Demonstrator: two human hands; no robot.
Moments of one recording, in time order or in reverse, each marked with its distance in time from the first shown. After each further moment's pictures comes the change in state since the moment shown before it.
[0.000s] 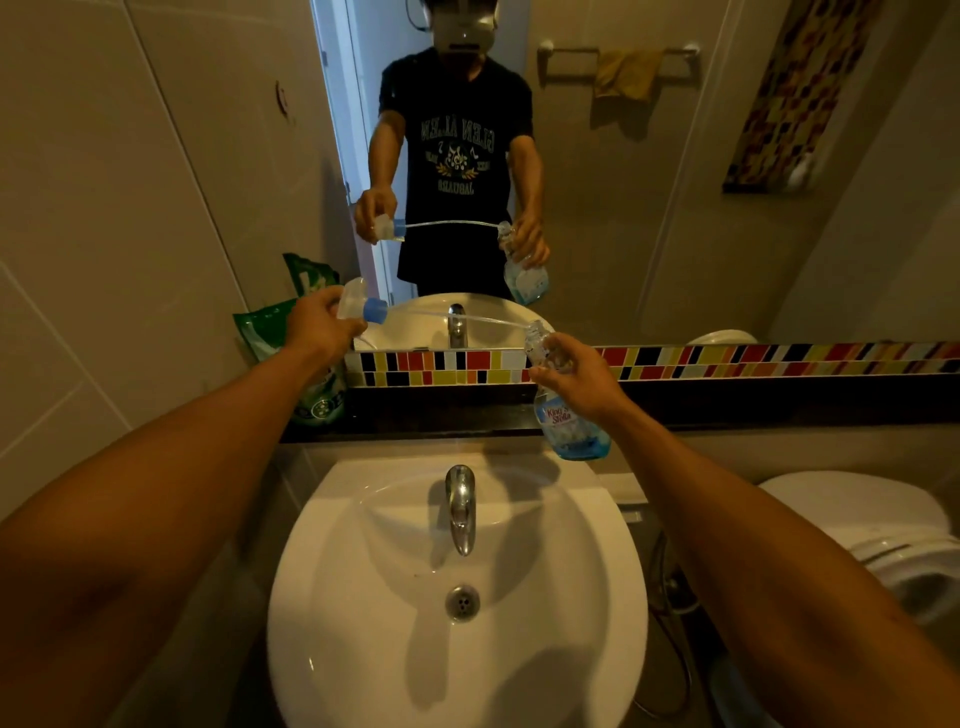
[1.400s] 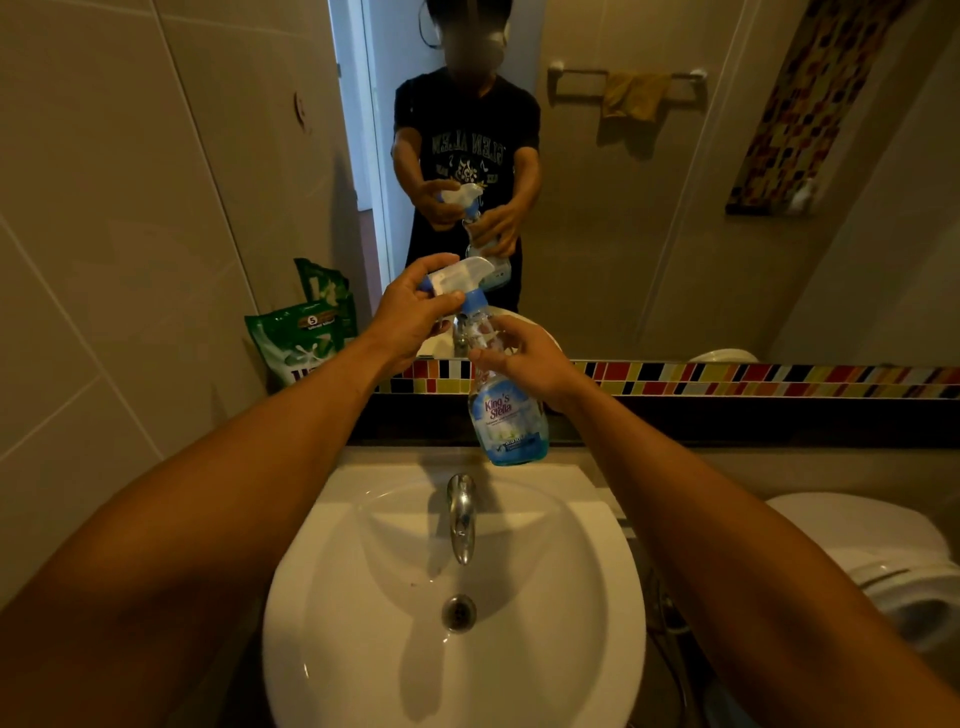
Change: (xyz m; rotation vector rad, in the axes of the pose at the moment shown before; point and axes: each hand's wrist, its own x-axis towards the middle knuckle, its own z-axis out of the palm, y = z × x) left_hand -0.017 0.054 0.056 -0.545 -0.347 0.178; right_hand 0.014 -0.075 0.040 0.083 -0.173 -0.149
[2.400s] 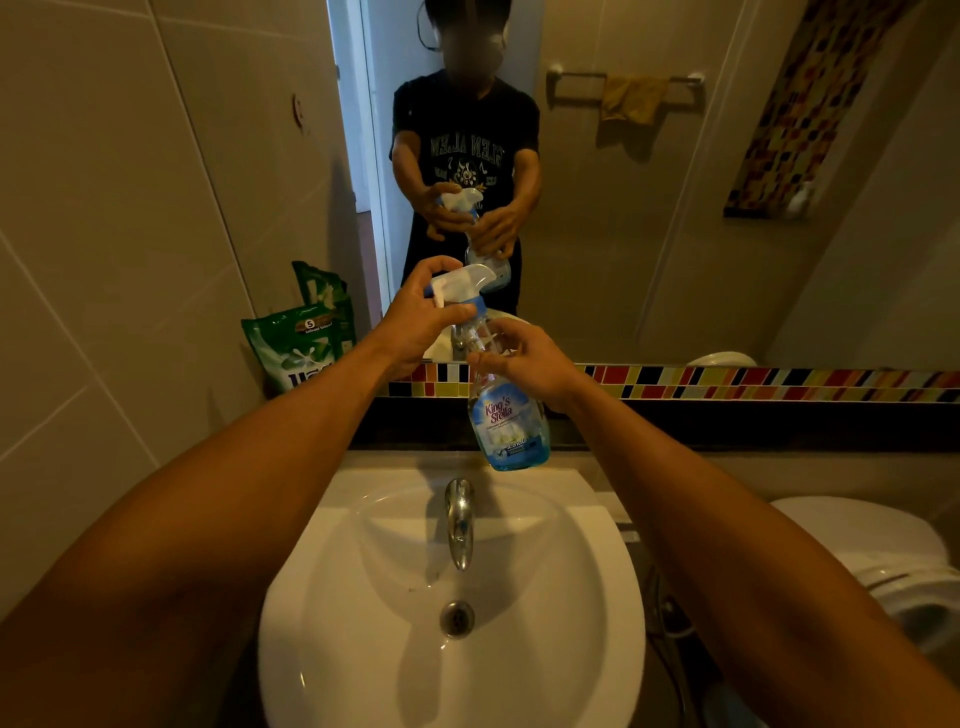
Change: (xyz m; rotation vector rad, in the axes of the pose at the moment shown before) left_hand 0.003 -0.002 0.009 0.031 -0.027 0.048; right_hand 0.008 0.002 -0.005 -0.014 -0.017 0.024
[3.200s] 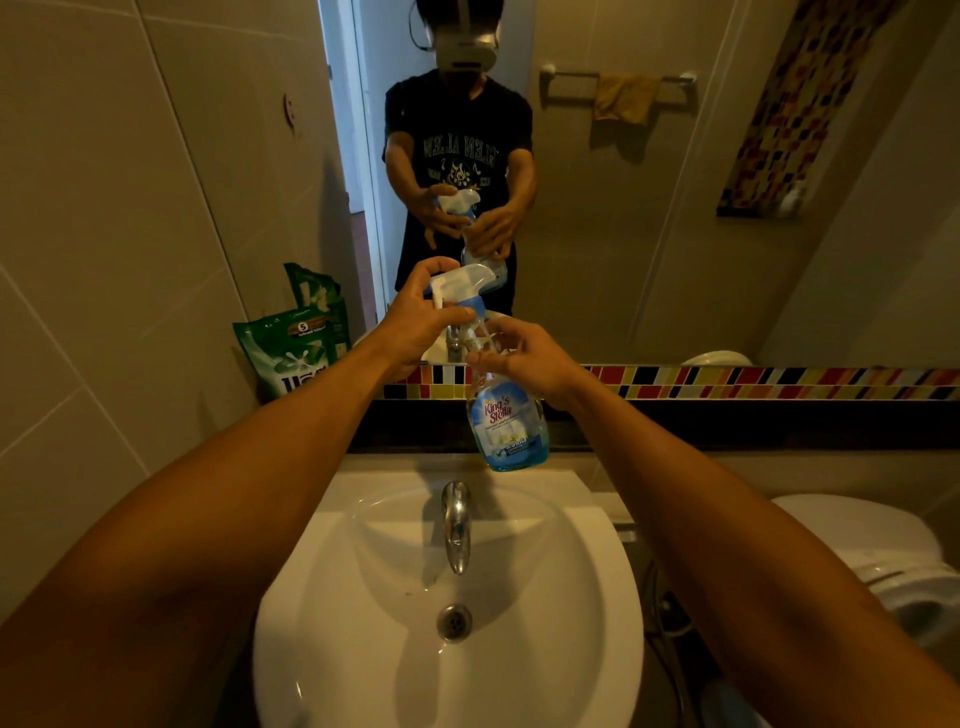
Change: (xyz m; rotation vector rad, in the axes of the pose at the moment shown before) left_hand 0.002 0.002 0.005 -0.013 -0.017 -0.019; right_hand 0.004 0.000 -0.006 0.012 -0.013 0.038
